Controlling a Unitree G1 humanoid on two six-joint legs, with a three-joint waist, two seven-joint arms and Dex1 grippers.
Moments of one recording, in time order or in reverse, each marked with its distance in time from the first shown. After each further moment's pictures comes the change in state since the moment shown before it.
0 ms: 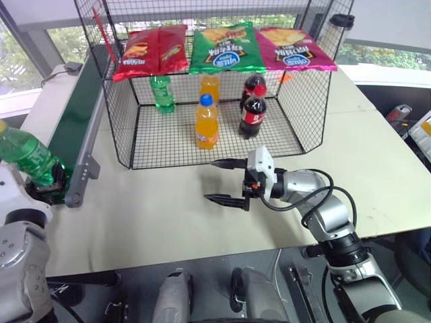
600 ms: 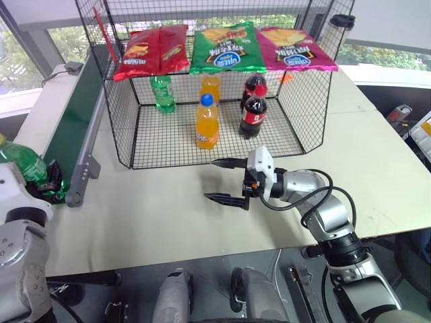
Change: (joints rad) left arm 0.004 0.023 -0.006 -0.012 -0.053 -0.001 -0.013; right arm 0.000 0.002 0.000 0.007 -0.006 -0.011 -0.009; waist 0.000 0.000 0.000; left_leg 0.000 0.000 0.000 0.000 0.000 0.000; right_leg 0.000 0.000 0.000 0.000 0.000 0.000
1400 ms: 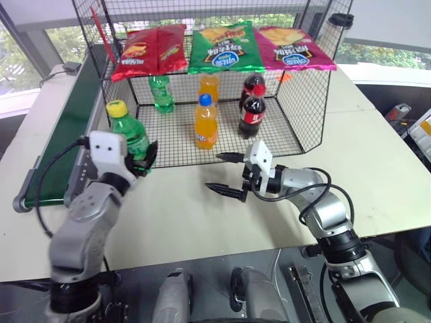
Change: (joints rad) left arm -0.268 -0.045 -0.539 0.126 0.068 -0.061 -0.072; right arm -0.023 0.004 0.001 0.018 -0.063 0.052 -0.133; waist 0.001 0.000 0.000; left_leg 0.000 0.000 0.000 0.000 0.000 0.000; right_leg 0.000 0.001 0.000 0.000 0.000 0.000
